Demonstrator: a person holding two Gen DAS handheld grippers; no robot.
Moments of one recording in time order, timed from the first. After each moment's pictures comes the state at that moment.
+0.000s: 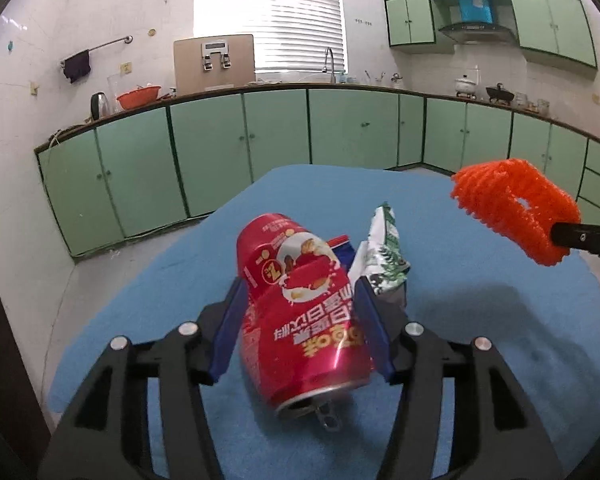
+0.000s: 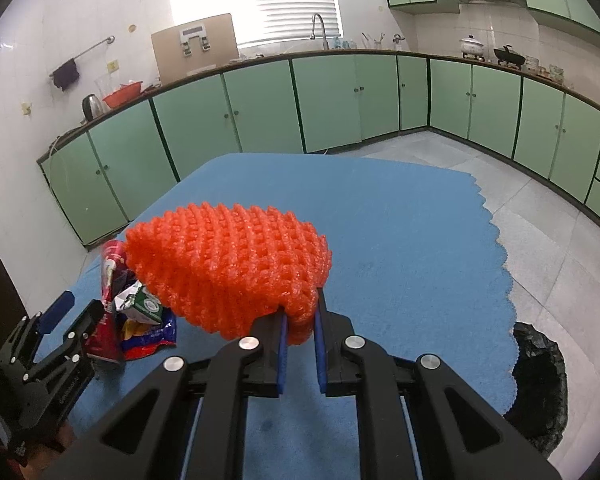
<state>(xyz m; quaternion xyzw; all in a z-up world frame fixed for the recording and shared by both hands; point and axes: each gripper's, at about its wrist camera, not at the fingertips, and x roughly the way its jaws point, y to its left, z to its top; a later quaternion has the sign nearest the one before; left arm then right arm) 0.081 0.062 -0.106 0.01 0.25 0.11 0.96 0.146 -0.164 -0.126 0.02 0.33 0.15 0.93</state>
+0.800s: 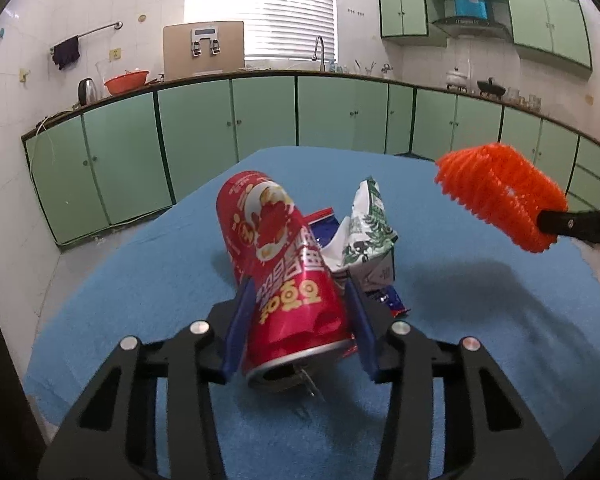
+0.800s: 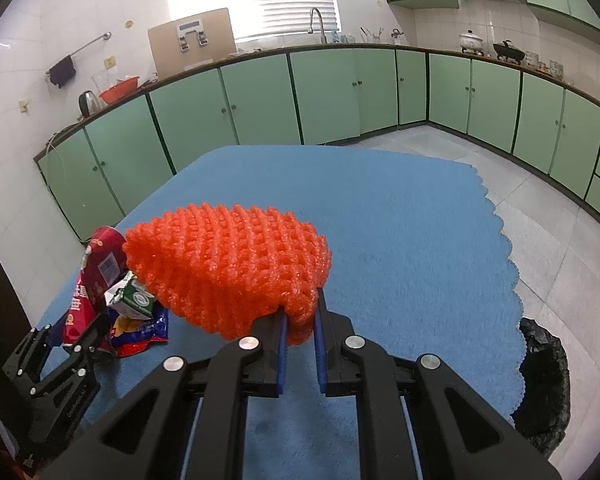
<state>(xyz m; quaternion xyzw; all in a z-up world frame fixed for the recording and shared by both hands) 0.083 0.067 -0.120 -0.02 0.26 0.08 0.96 0.154 -0.162 -0.135 0.02 0.34 0.15 0.93</state>
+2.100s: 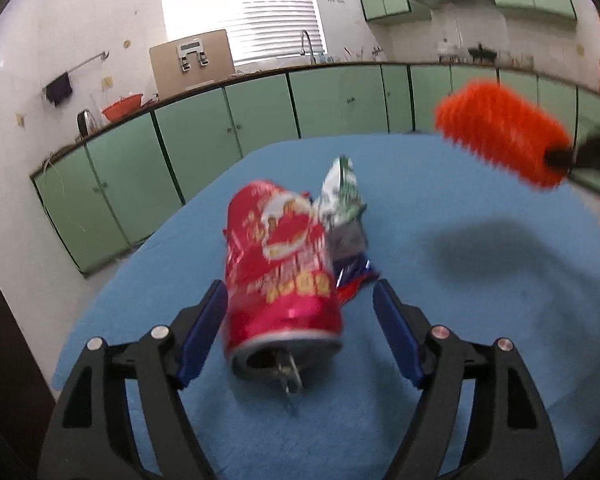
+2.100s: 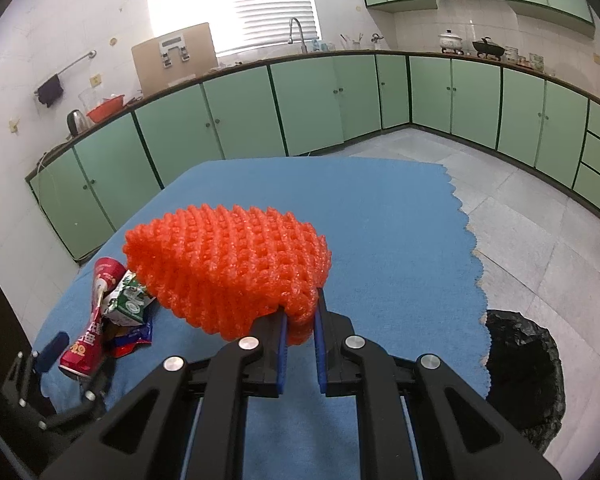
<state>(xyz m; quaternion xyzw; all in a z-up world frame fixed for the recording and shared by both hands) 0.073 0.013 -0.143 0.08 0.29 0.11 0.95 0.147 -0.193 -0.132 0.05 0.32 0.12 0.94</state>
